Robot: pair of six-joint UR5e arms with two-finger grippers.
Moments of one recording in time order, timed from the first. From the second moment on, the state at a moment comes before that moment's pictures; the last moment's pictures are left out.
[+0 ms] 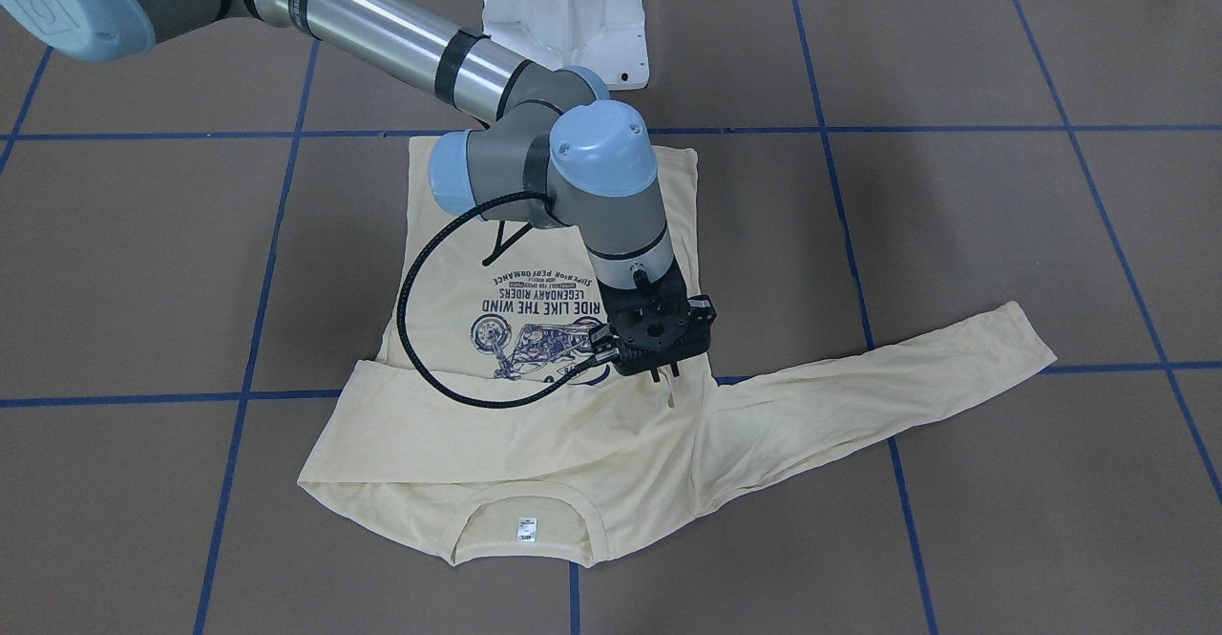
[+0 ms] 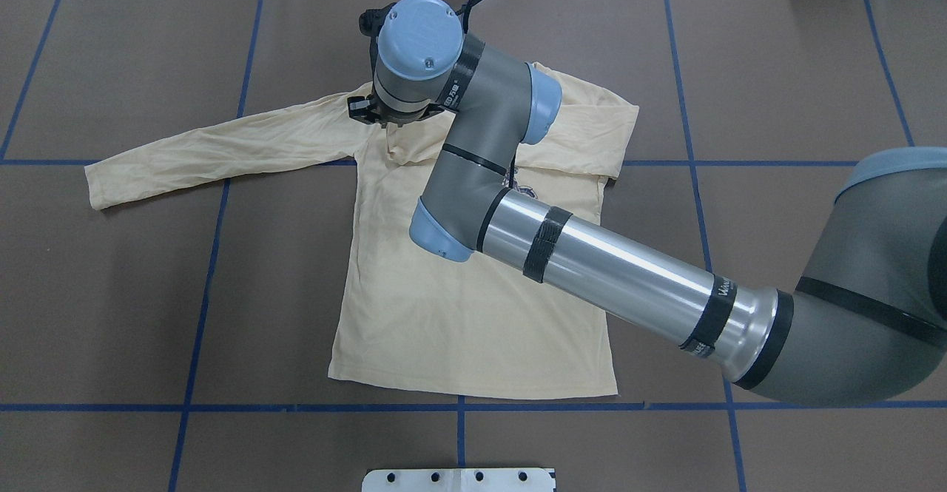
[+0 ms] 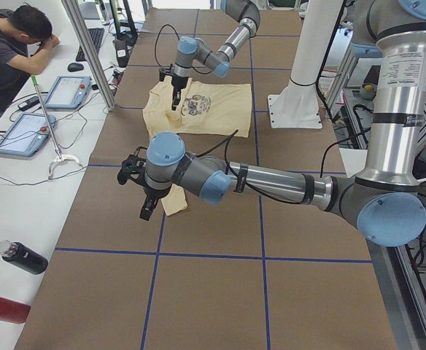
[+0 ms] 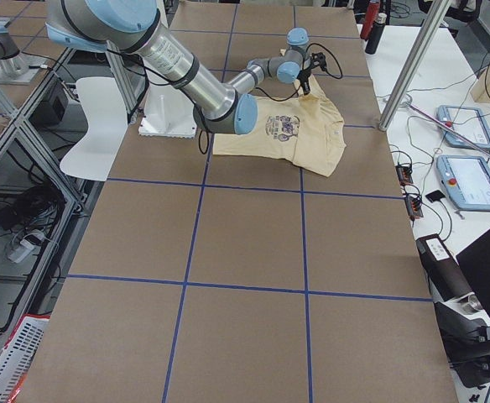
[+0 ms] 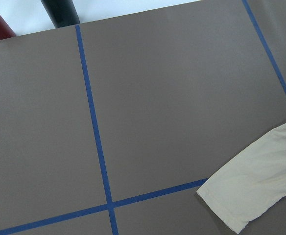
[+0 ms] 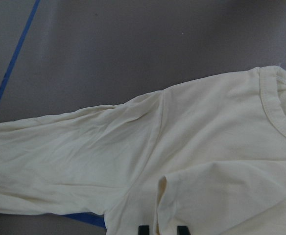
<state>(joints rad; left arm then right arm) -1.54 -1.62 -1.67 -1.92 -2.38 -0.14 0.60 -0.43 0.98 -1.07 1.78 1.09</state>
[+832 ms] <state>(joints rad) -1.44 -1.64 -1.68 -2.01 -2.31 -0.42 0.61 -0.42 1.01 -1.12 1.77 1.25</state>
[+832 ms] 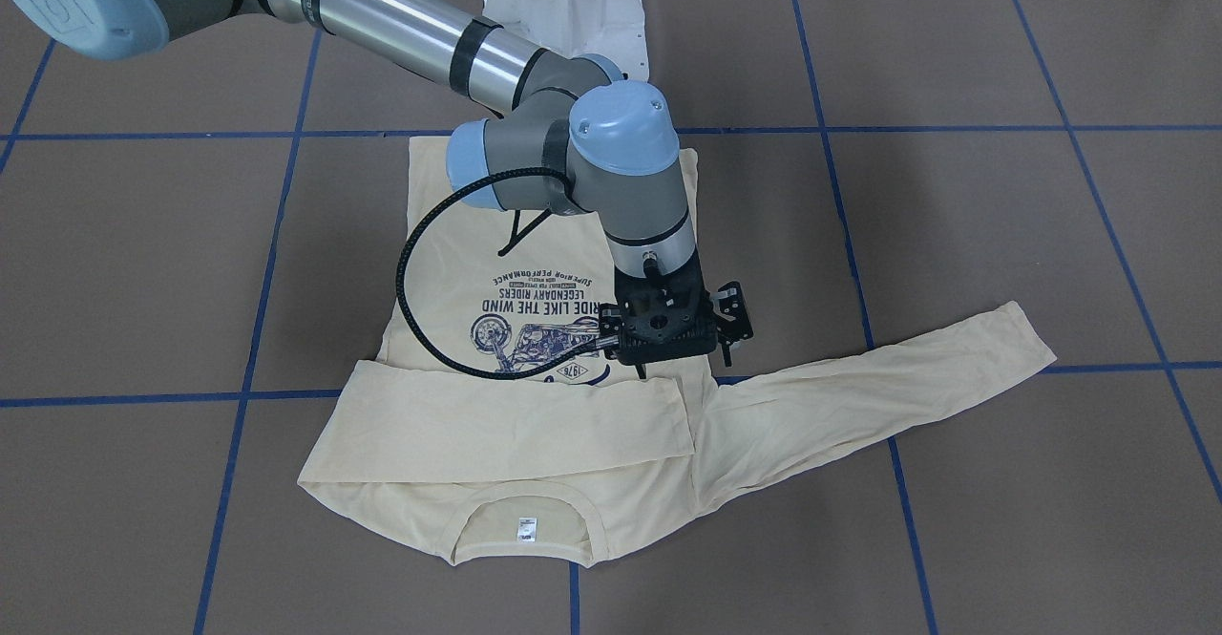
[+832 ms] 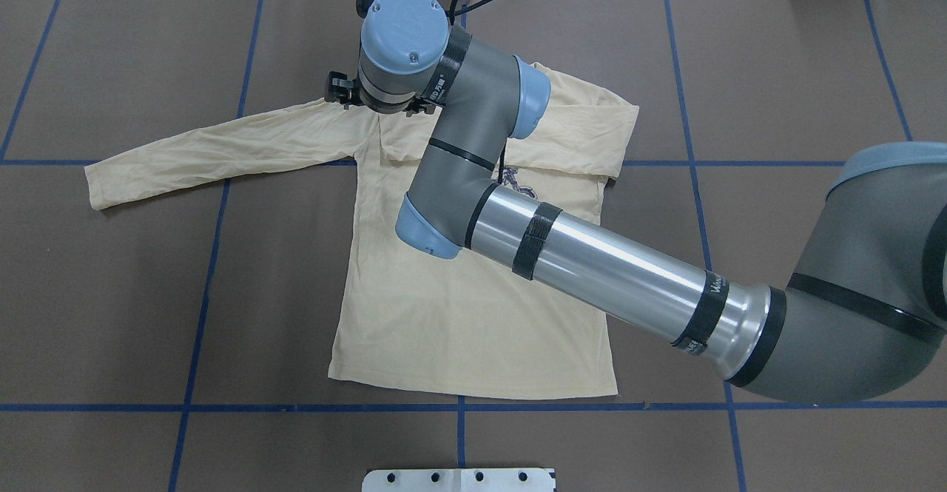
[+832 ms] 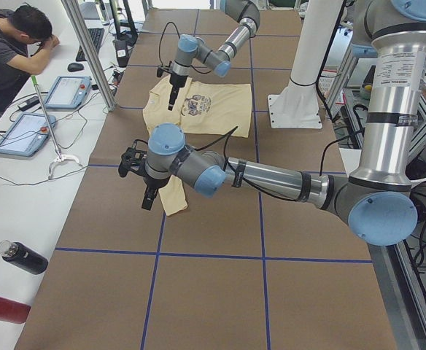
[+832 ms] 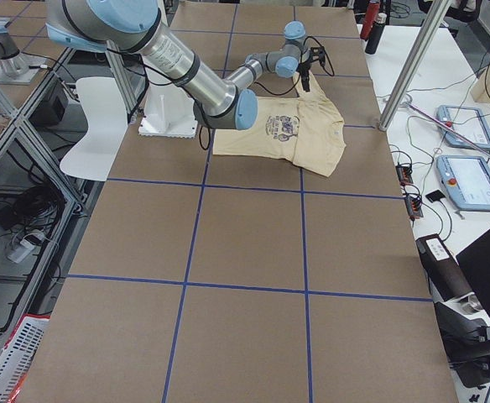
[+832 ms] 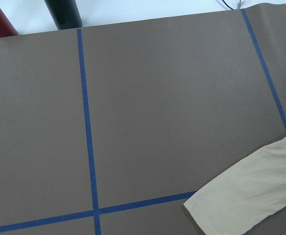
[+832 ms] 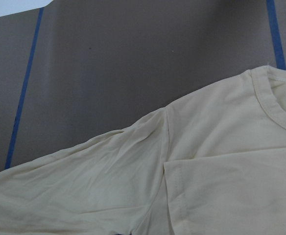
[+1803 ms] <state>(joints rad) -1.06 -1.63 -1.52 -2.38 -1.98 -0.90 0.81 -0.81 1.65 -1.70 2.04 1.01</state>
